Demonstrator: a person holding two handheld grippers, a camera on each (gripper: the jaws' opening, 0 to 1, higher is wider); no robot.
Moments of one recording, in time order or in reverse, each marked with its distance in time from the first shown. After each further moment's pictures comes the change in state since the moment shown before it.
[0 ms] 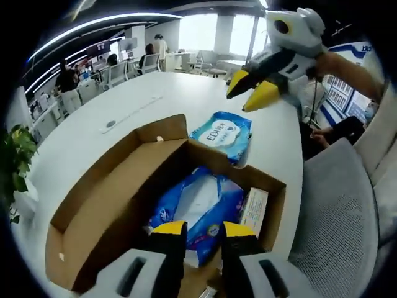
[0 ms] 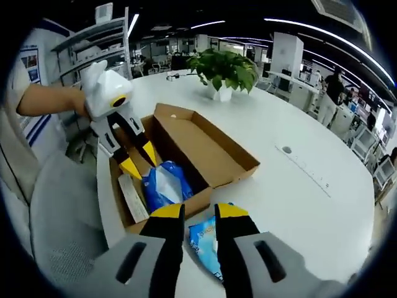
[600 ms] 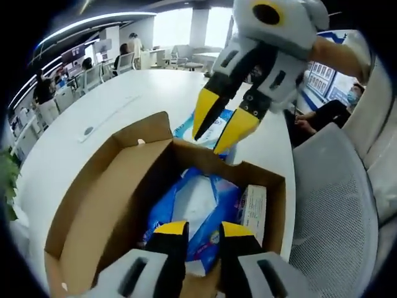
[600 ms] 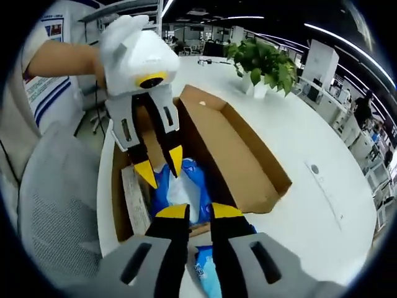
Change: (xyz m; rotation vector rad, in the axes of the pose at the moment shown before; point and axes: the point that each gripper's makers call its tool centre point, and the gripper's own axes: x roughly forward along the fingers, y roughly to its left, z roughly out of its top) left arm 0.016 -0.006 0.003 0.101 0.046 -0.139; right arm 0.057 0.026 0.002 -0.157 0.082 0.109
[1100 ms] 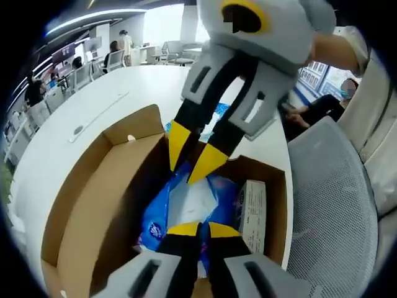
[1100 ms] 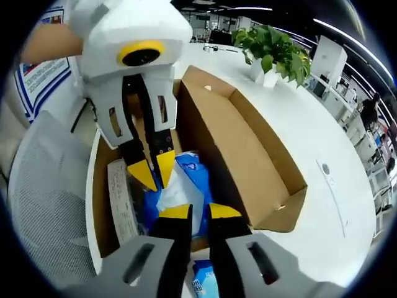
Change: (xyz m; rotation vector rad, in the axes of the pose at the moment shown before) left arm 0.007 0.001 -0.006 0.013 0.026 -0.035; right arm 0.042 0.000 -0.009 -0.032 0.092 0.009
